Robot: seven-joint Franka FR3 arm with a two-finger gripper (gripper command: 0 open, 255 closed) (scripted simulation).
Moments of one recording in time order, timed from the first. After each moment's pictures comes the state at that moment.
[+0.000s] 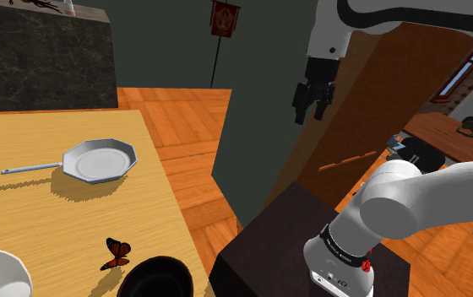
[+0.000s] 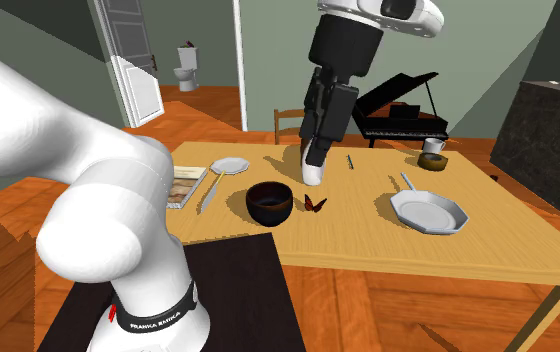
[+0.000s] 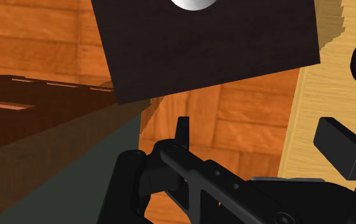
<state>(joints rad) -0.02 -0.74 -0.05 -2.42 0.01 1.44 0.14</state>
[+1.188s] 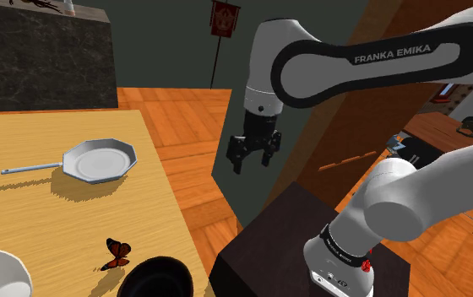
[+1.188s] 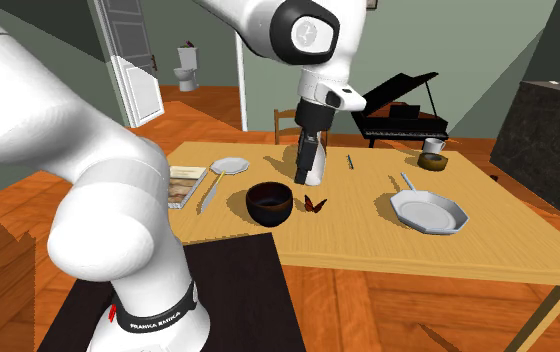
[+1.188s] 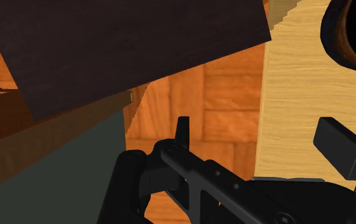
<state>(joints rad) 0.08 -0.55 0.28 -2.61 0.24 1.90 0.53</state>
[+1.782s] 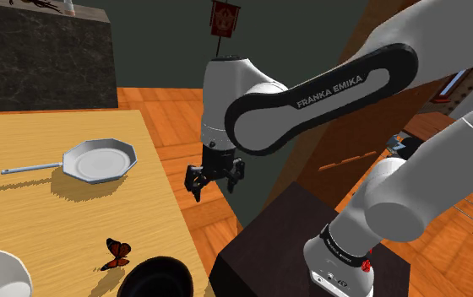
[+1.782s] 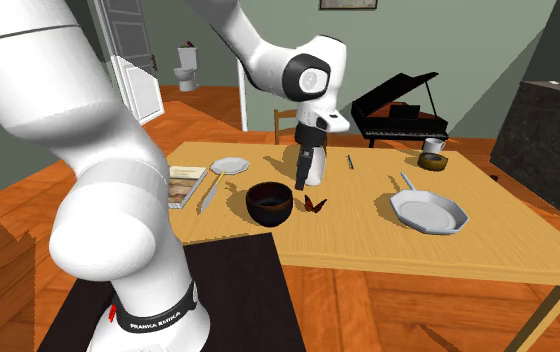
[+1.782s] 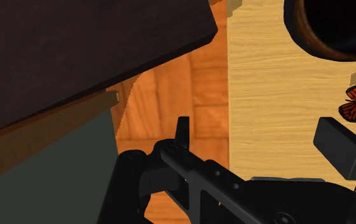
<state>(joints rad) 0.10 -0.23 0.48 -2.54 0.23 2.19 0.79</state>
